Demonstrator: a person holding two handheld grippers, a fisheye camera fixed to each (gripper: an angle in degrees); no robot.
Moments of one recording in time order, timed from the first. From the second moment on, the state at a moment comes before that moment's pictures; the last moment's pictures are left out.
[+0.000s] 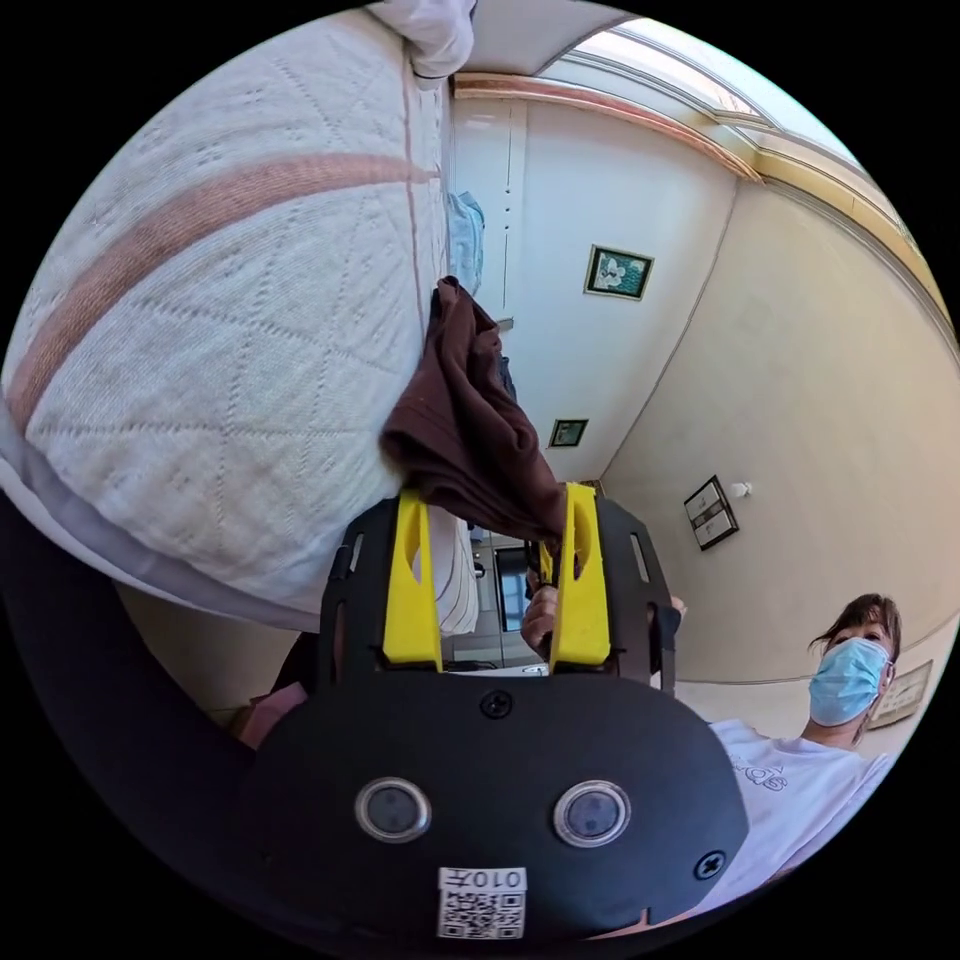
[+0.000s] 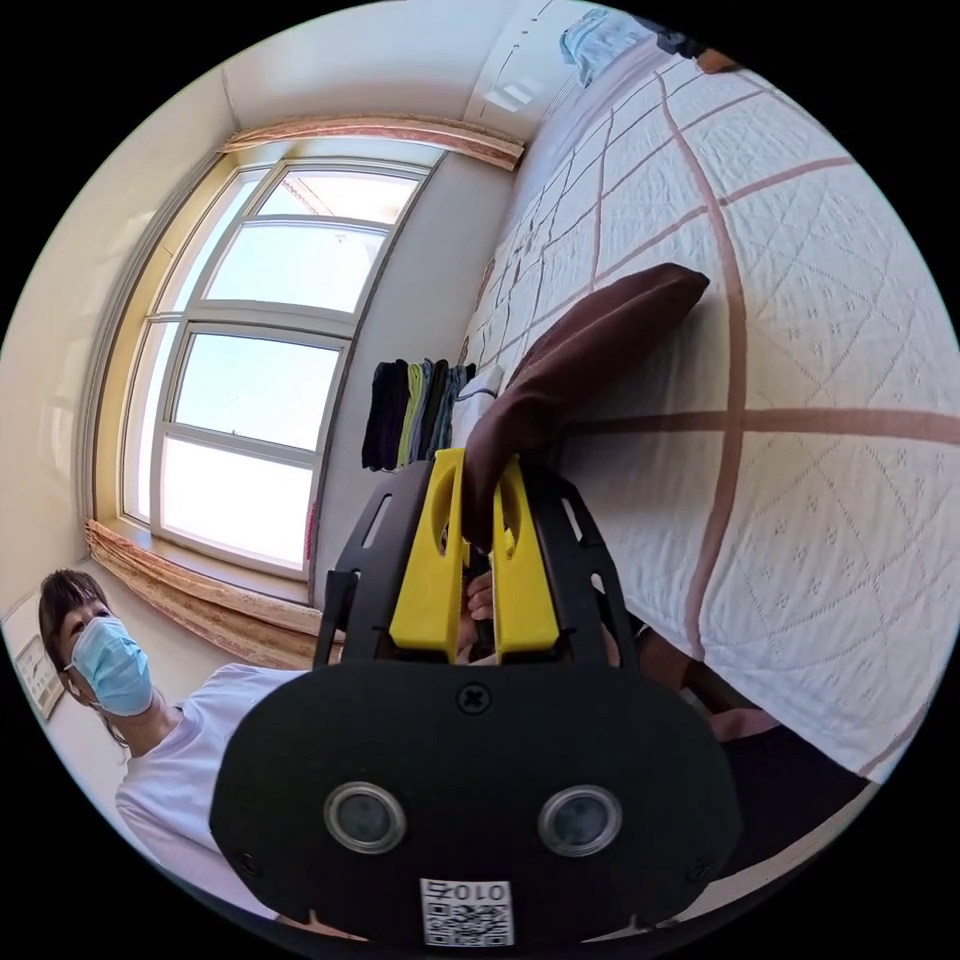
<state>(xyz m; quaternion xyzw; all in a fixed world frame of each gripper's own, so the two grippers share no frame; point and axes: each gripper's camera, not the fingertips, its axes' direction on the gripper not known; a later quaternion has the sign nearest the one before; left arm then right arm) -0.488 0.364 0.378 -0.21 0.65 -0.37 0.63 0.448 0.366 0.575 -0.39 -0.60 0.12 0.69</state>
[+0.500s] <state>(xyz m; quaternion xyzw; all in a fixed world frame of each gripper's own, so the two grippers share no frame) -0.508 0.331 0.380 -0.24 0.65 -0.31 0.65 0.466 0.368 0.590 -0.44 -0.57 0.12 0.69</state>
